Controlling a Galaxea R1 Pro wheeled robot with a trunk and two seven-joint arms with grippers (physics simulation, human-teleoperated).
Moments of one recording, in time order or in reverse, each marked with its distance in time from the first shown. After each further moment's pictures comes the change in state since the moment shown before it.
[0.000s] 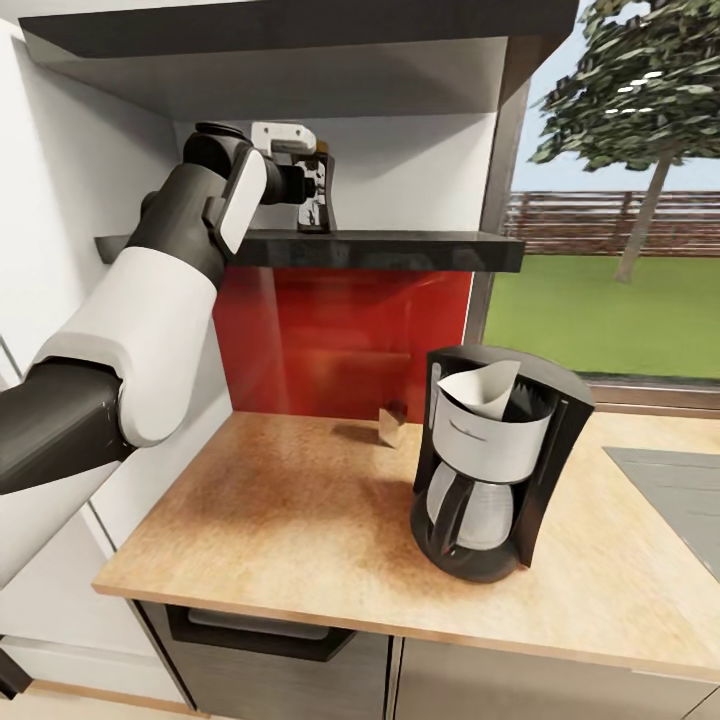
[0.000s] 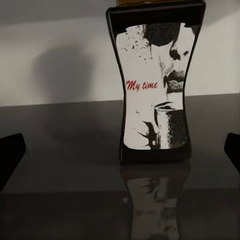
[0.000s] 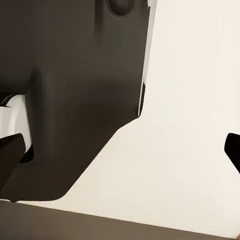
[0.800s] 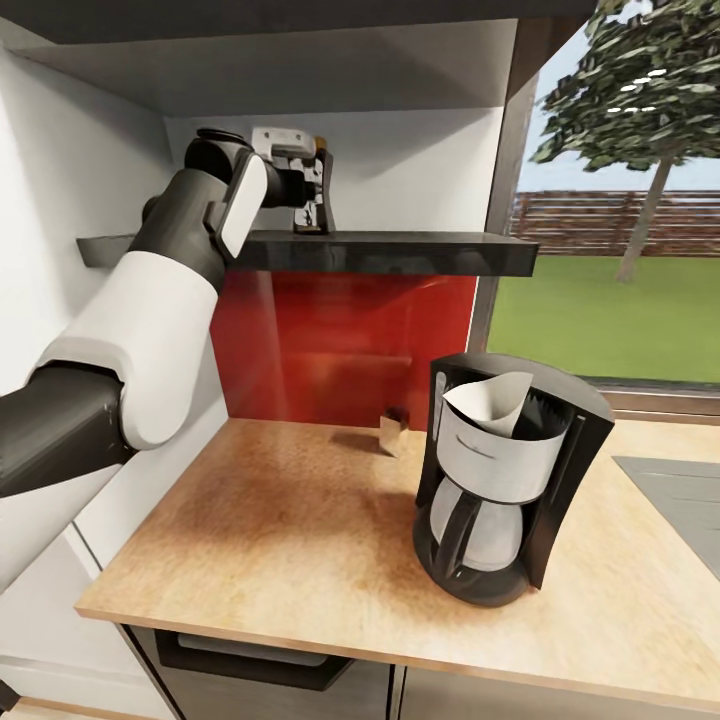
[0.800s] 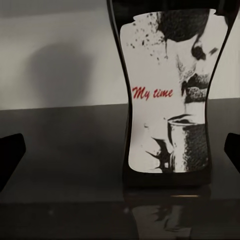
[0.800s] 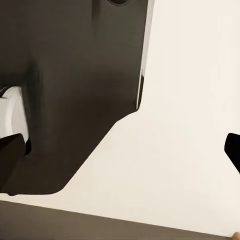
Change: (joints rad) left arm 0.010 0.000 0.000 -0.003 0.000 -0.003 0.003; right arm 0.014 -0.005 0.000 0.001 0.000 0.000 0.000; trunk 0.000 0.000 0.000
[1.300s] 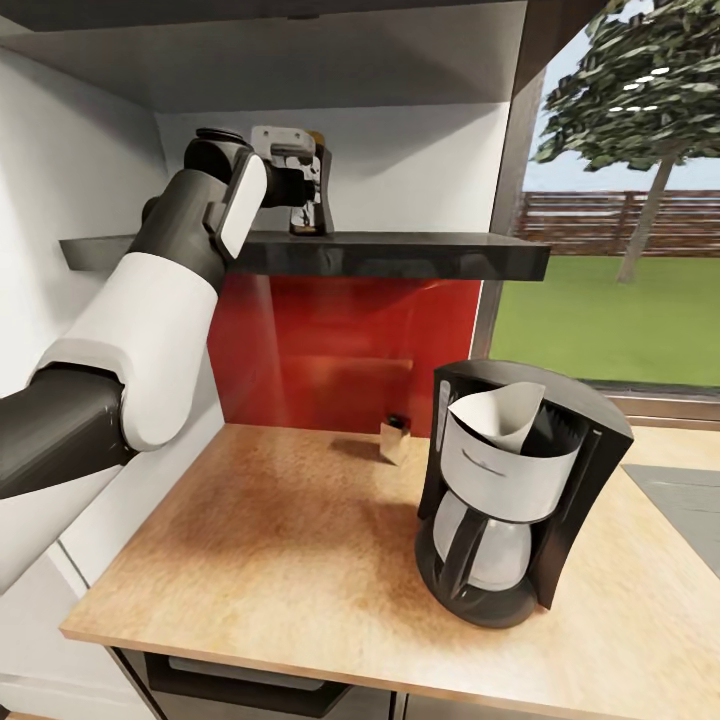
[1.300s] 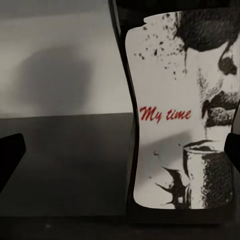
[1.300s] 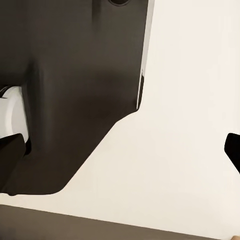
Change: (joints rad) left arm 0.005 0.000 0.001 -0.012 0.000 -0.002 0.002; right arm 0.001 0.000 0.000 -0.001 0.000 0.000 0.000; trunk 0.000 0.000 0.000
